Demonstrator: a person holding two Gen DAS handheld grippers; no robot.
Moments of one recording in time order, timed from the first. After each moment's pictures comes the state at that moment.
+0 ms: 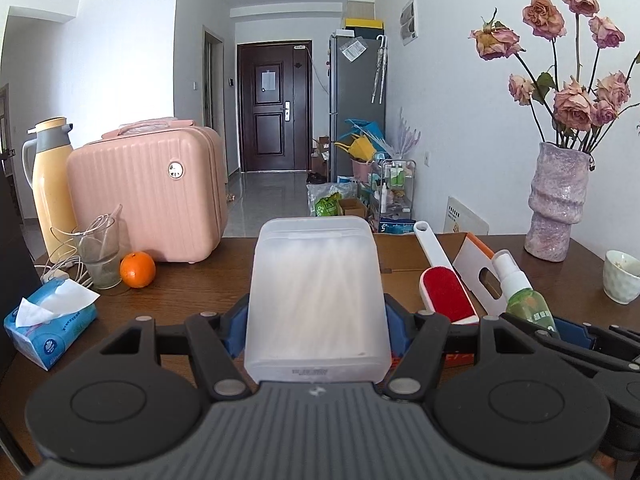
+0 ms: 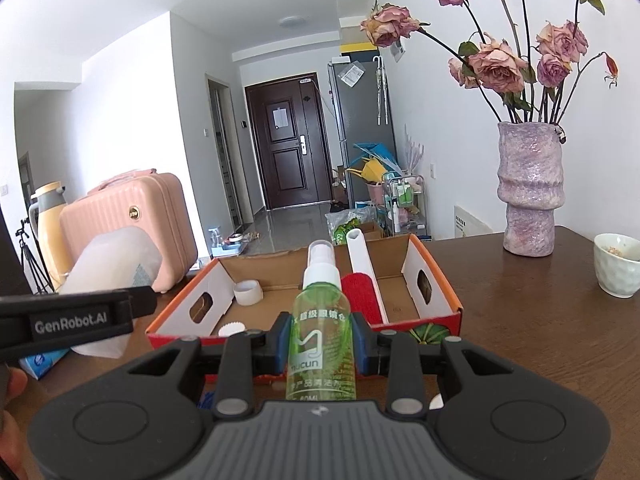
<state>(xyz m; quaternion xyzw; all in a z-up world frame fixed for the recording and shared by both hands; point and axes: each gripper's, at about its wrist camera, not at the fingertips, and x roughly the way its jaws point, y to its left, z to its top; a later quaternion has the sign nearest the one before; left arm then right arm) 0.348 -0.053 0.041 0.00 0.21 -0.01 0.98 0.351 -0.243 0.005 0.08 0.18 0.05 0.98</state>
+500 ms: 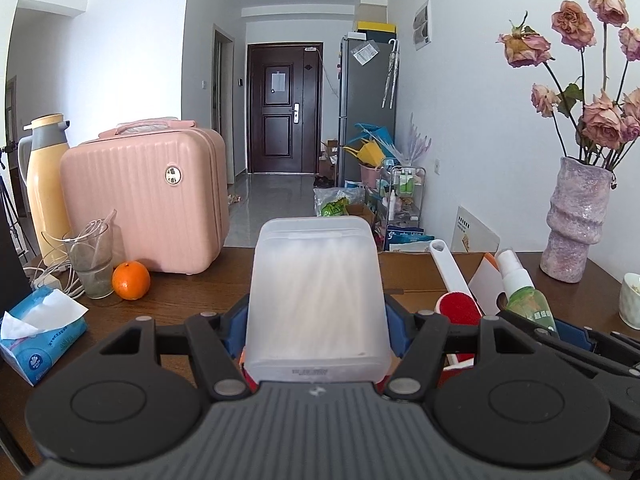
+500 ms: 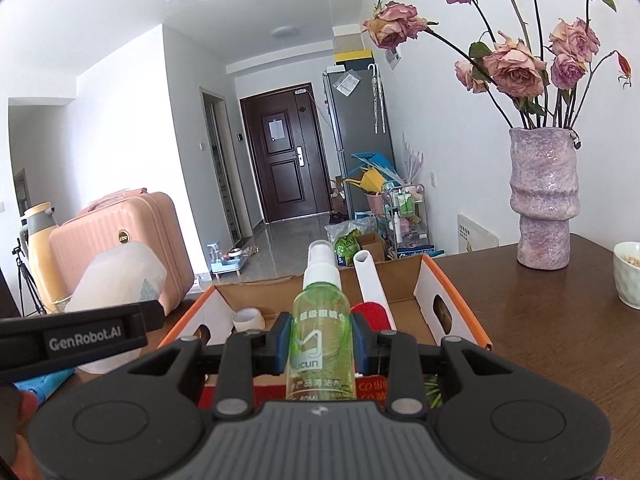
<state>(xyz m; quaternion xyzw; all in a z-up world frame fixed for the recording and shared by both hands) 0.392 -0.046 0.041 -0.01 0.20 0.01 0.98 0.393 -0.234 0.010 0.09 0.16 0.04 0.98</state>
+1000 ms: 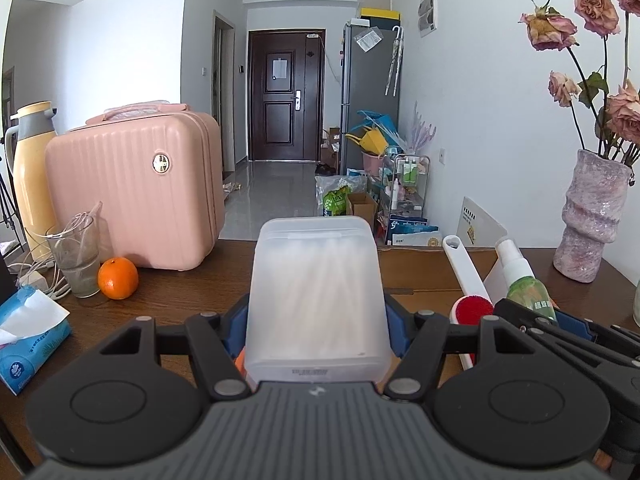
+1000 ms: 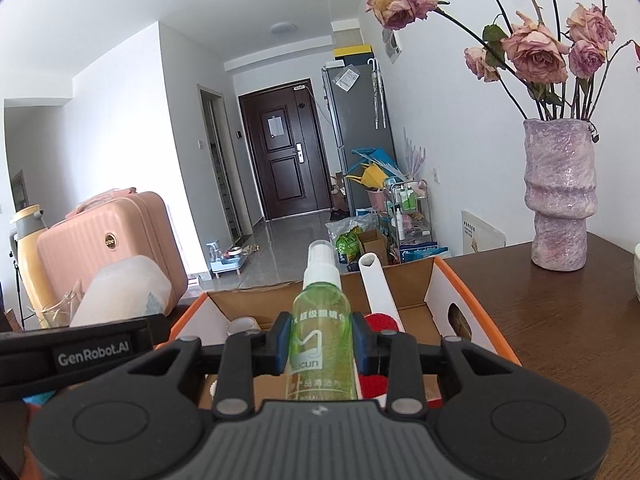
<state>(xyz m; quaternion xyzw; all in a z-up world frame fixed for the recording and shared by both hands) 0.434 -0.043 0.030 -0.01 0.22 0.01 0.97 0.435 -0.230 0.003 0.10 0.17 0.04 0.98</state>
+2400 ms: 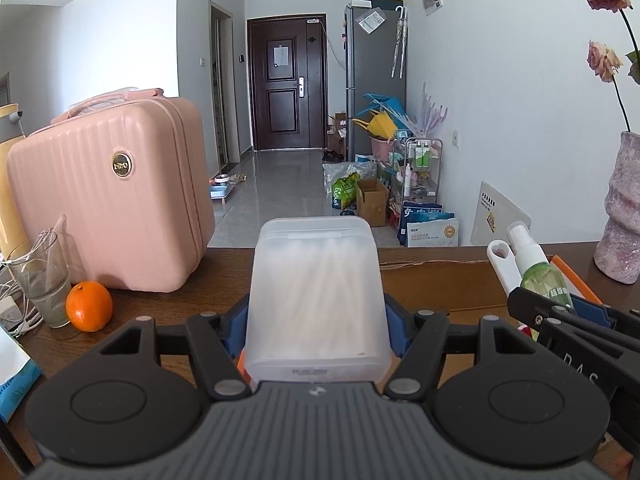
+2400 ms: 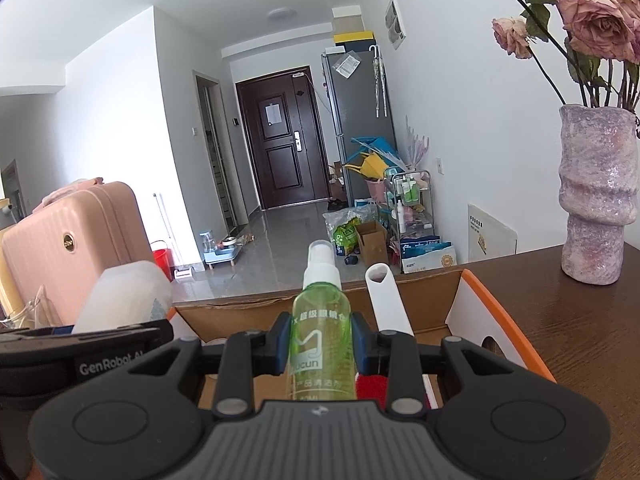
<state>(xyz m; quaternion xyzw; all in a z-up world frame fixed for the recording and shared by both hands) 0.523 -0.045 0.009 0.01 0.24 0.02 0.97 0.521 -0.222 -0.010 0.09 0.19 0.04 0.98</state>
